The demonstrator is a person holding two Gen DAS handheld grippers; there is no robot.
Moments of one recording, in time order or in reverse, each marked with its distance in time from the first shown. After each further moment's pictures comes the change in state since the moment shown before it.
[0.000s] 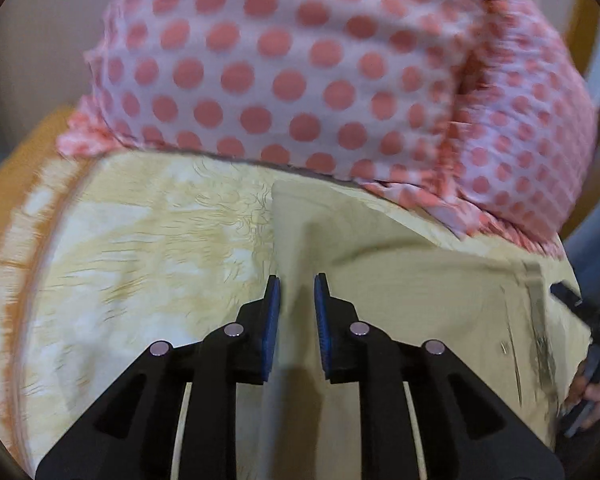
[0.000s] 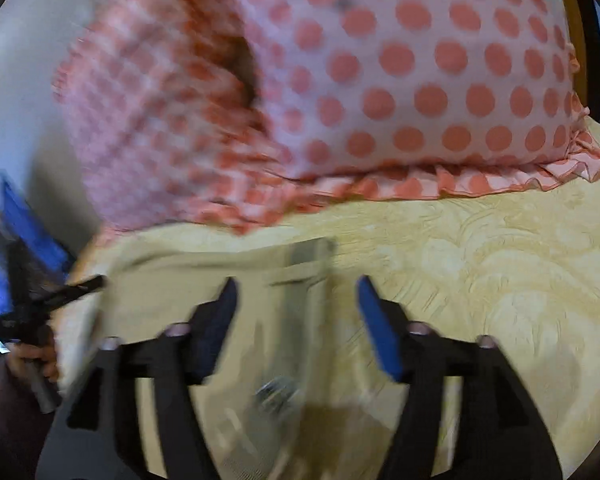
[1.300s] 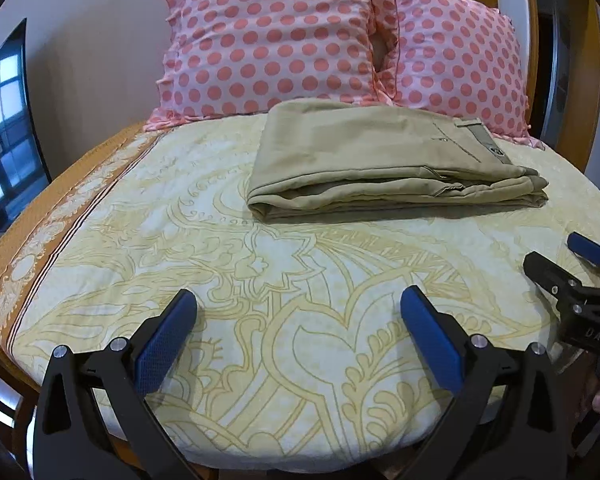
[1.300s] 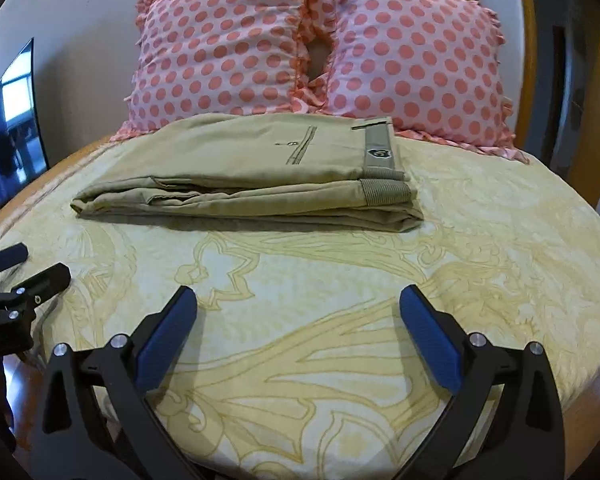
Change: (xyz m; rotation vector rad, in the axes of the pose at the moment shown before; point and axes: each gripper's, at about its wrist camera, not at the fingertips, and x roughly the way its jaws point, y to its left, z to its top) left arm -0.115 -0.044 -0.233 0.162 -0.189 0.192; right arm -0.062 0.115 -0.230 -0.258 -0.153 -0.345
